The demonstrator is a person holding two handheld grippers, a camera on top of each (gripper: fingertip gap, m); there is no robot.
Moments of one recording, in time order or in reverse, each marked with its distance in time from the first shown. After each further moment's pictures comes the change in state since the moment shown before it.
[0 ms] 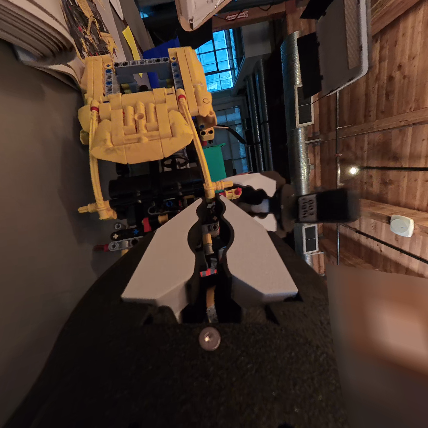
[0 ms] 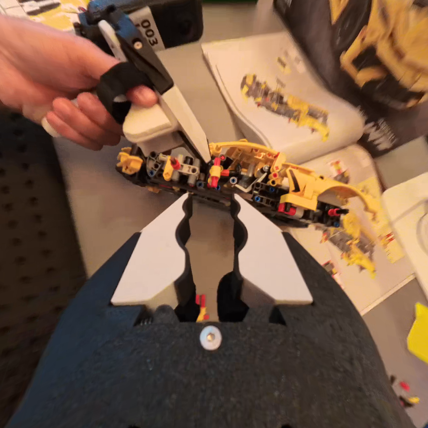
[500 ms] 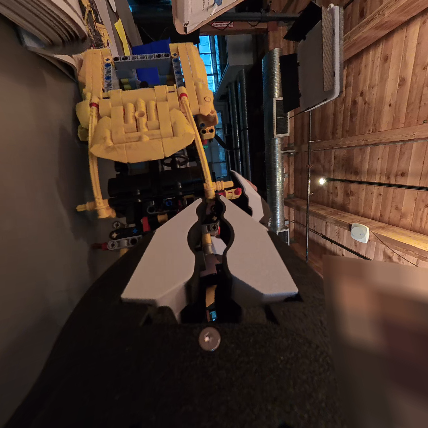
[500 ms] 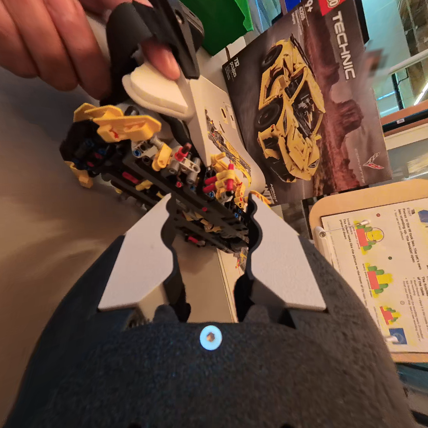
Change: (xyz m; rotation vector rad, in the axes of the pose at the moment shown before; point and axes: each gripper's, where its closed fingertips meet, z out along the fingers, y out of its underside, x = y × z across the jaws) left arm -0.001 -0.006 -0.006 0.013 0.086 -0.109; right arm 0.006 -0.009 0.017 0.107 0.427 -0.518
